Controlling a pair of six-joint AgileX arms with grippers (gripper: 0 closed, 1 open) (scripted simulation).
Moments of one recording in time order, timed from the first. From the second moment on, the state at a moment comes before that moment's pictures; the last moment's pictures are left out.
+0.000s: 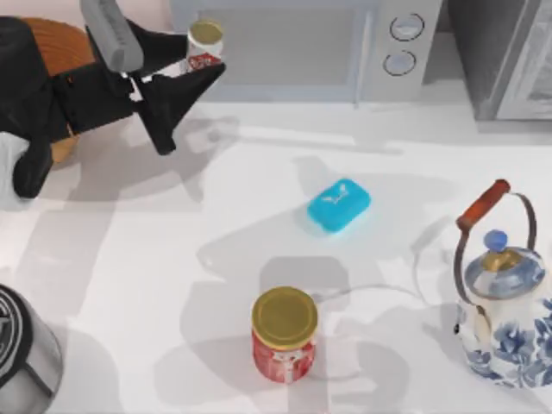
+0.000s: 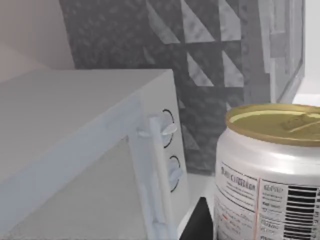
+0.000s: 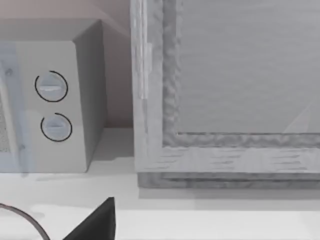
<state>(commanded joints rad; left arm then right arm) -0.15 1.94 0.94 1.00 1.00 0.15 0.00 0.00 0.00 0.00 0.00 0.00</state>
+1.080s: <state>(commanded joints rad) -0.15 2.51 1.11 1.32 1.47 0.08 0.00 0.00 0.00 0.00 0.00 0.00</state>
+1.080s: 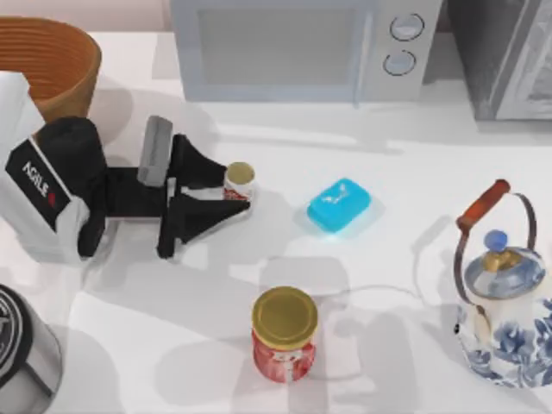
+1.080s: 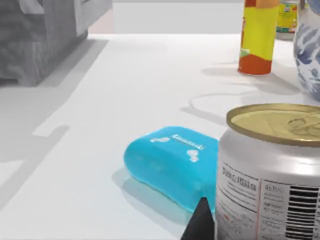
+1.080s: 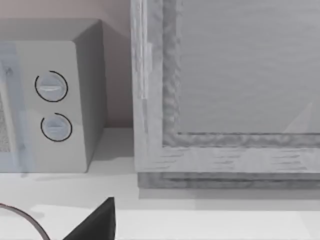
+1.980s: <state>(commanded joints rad) -0.15 2.51 1.11 1.32 1.47 0.08 0.00 0.00 0.00 0.00 0.00 0.00</state>
